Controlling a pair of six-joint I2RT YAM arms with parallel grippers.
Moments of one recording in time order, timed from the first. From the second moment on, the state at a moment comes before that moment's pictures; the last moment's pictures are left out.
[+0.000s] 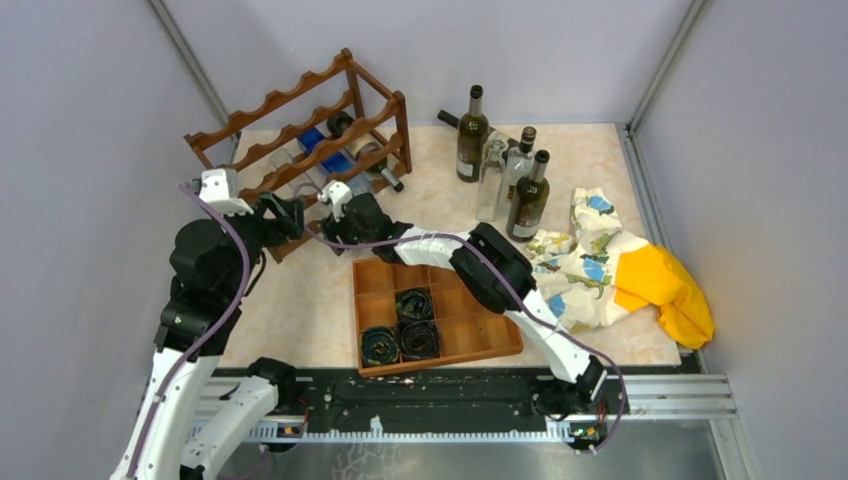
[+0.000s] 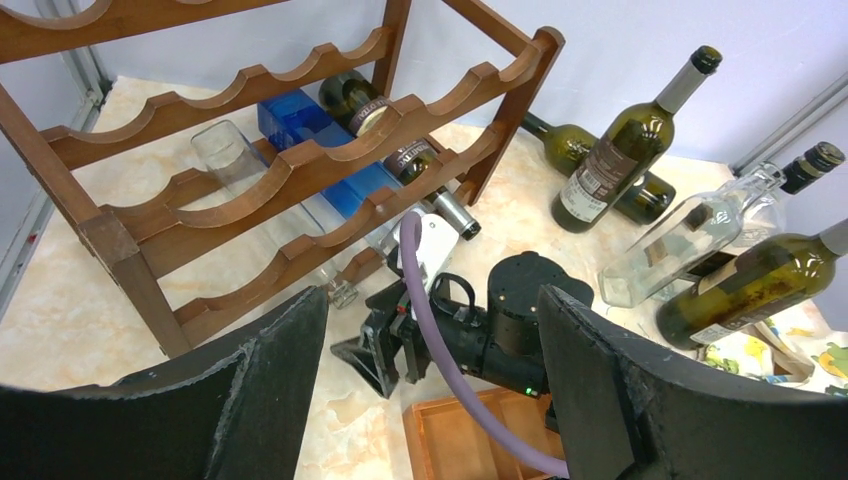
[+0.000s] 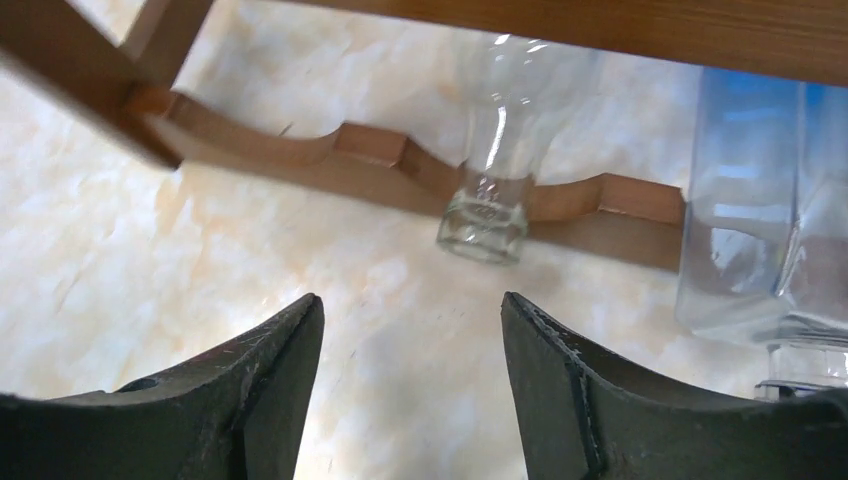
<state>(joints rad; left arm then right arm) -0.30 0.65 0.98 -0.39 -0.18 -0.29 0.94 2.43 1.79 0.28 -0.04 0.05</state>
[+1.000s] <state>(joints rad) -0.31 0.67 0.86 0.13 0.47 -0.71 0.50 1.21 1.51 -0.79 -0.59 -0.67</state>
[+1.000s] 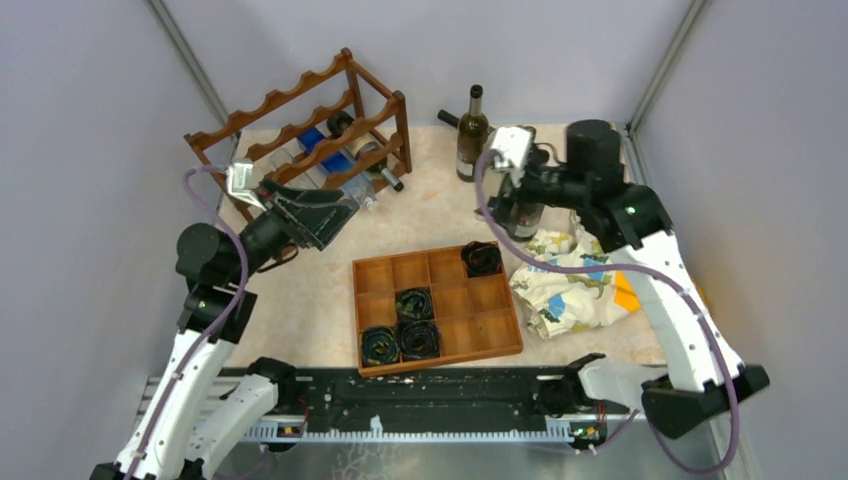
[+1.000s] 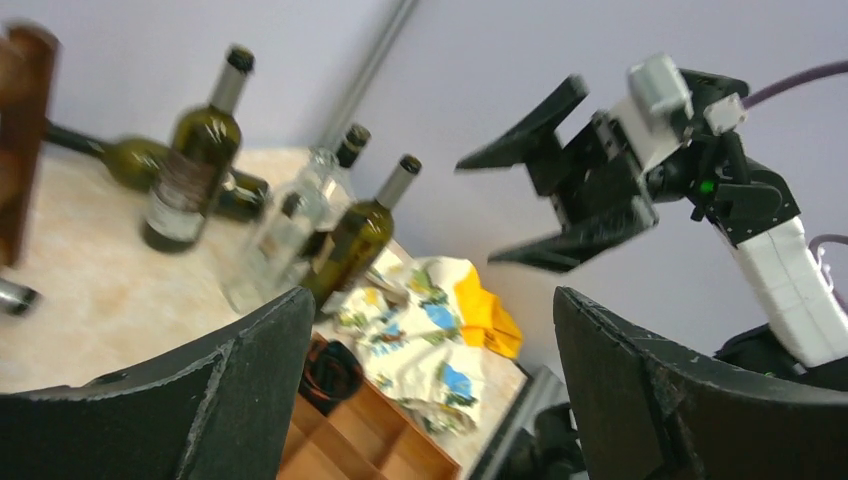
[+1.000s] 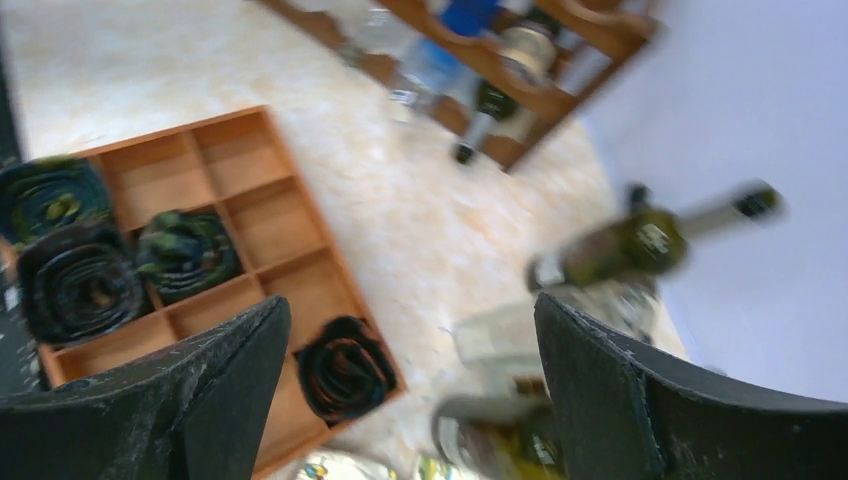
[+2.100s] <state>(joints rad) -0.53 0.91 0.84 0.13 0.39 -0.90 0.02 1.39 1.55 -0.83 -0.53 -0.32</state>
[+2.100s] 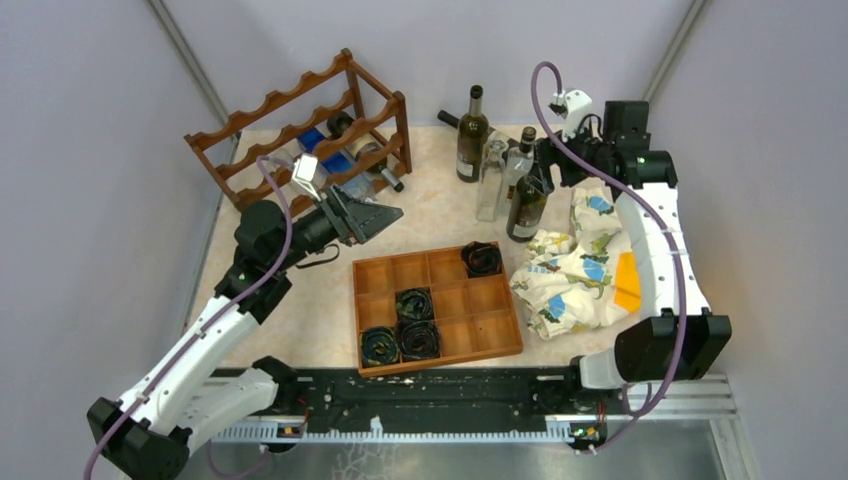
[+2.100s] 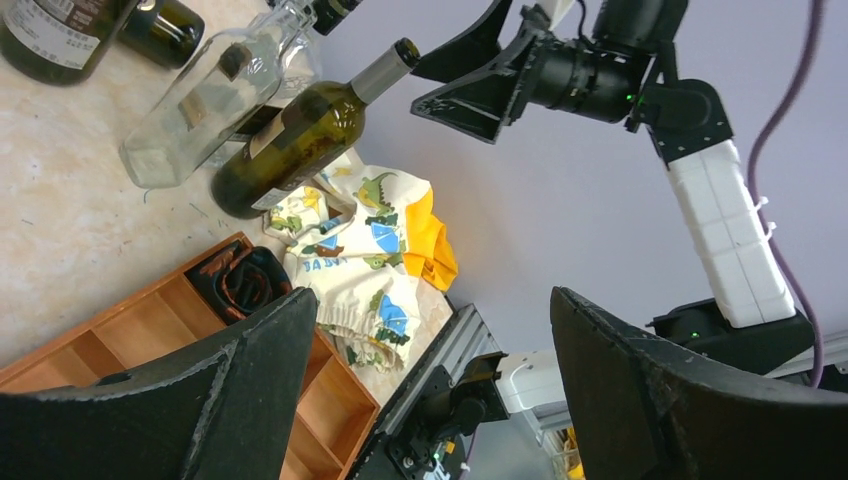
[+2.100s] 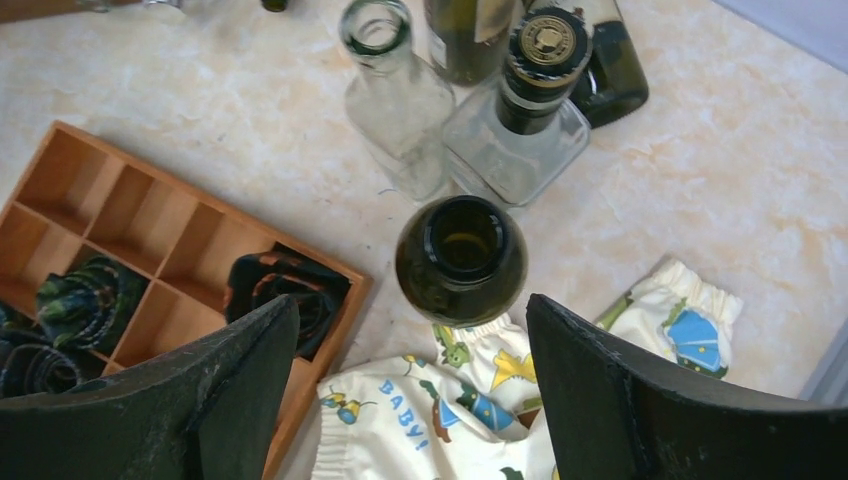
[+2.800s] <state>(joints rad) -0.53 0.85 0.79 0.11 0.33 -0.95 0.09 1.47 1.50 -0.67 -0.34 -0.28</state>
